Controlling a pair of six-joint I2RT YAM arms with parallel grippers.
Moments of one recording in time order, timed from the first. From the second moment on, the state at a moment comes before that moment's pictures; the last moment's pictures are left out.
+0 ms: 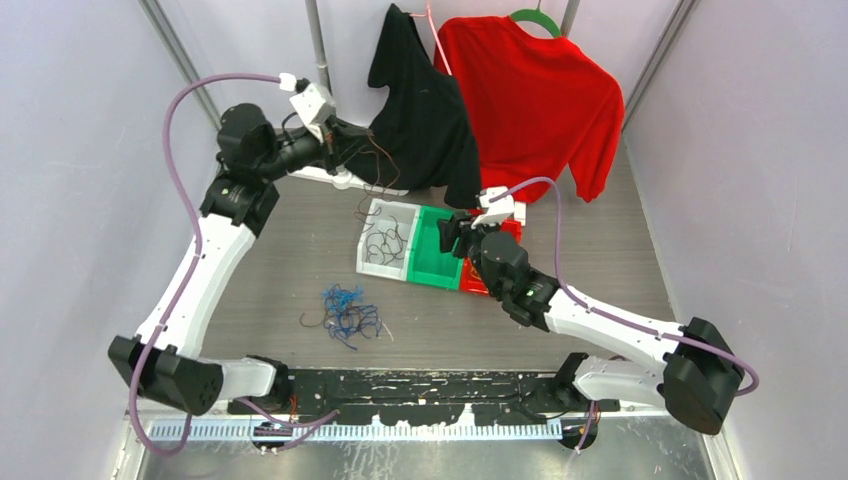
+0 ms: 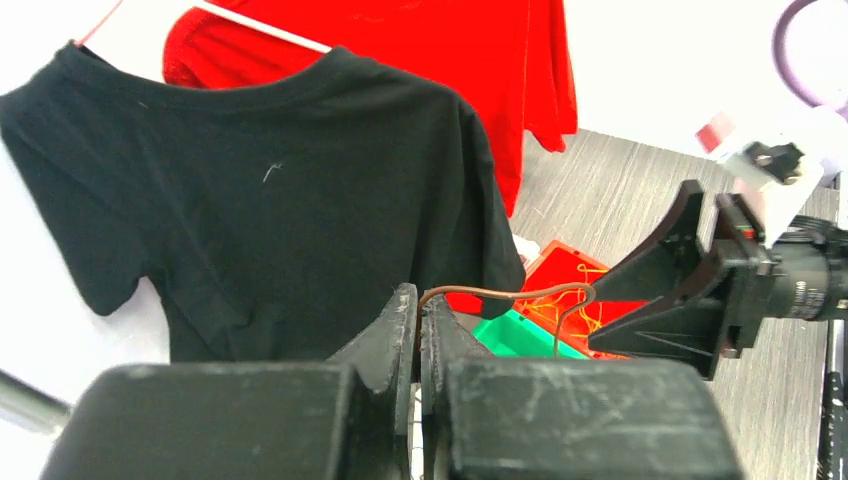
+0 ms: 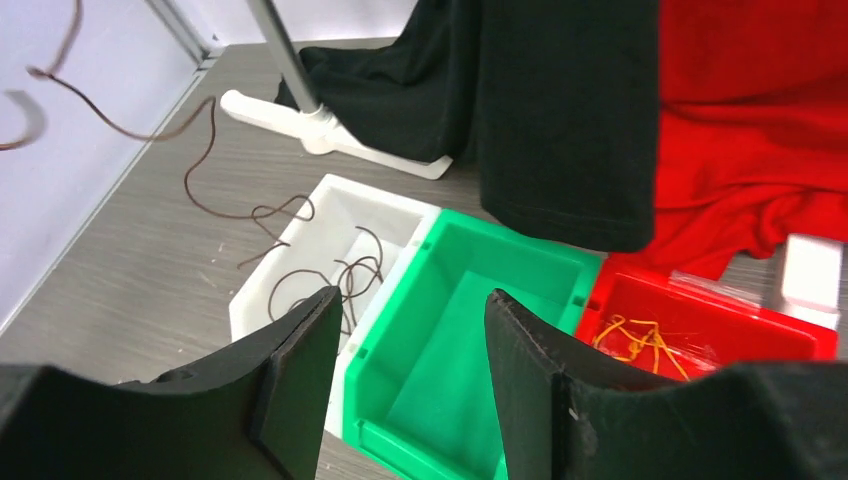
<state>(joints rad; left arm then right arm) -0.29 1.26 1.41 -0.09 0.73 0.11 0.88 1.13 0.65 0.36 0.50 0.33</state>
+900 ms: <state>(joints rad) -0.39 1.46 1.32 -0.18 0.54 0.39 0.80 1.09 0.60 0.35 0.56 0.34</state>
